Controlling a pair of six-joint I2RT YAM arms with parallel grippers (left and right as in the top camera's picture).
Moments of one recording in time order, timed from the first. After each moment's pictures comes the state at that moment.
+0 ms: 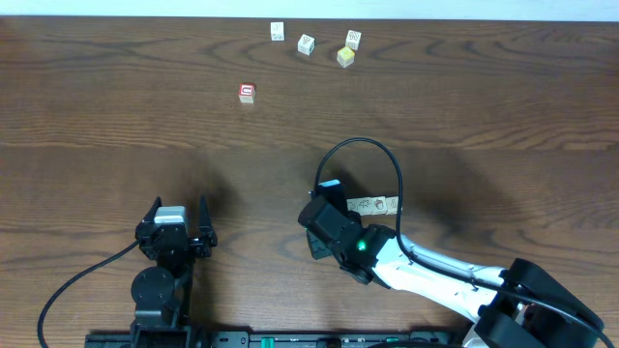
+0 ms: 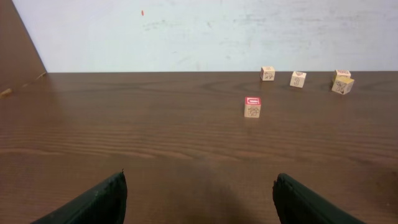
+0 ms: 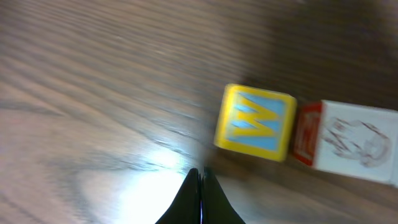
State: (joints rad) left arm -0.04 0.04 0.02 -0.12 -0.08 0.01; right arm 0.95 1.60 0.76 -0.21 0.19 0.63
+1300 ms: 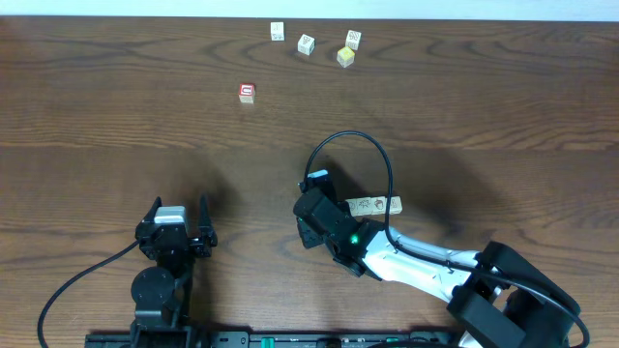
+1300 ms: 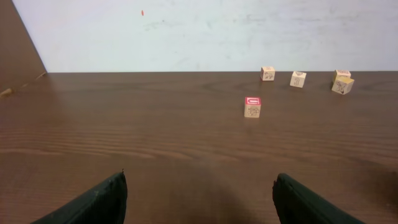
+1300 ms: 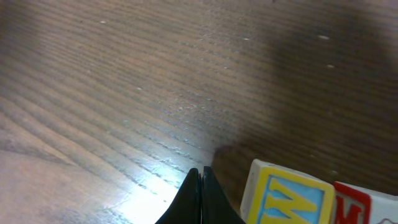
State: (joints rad) left arm -0.04 0.04 0.02 -0.12 -0.08 0.01; right arm 0.92 1.70 0.77 -0.02 0.20 0.55
